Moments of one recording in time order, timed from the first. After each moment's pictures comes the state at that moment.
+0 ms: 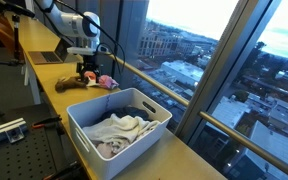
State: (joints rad) arm 0.34 0.52 0.21 -1.80 -0.38 2.02 0.12
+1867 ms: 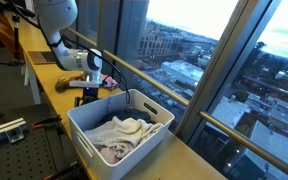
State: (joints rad) arm 0.31 0.68 0.09 -1.93 -0.56 2.06 -0.01
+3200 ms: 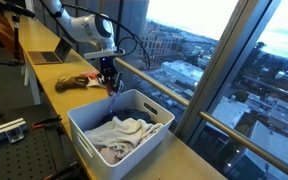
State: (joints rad) arm 0.30 0.43 0.05 -1.87 -0.61 2.00 -0.01
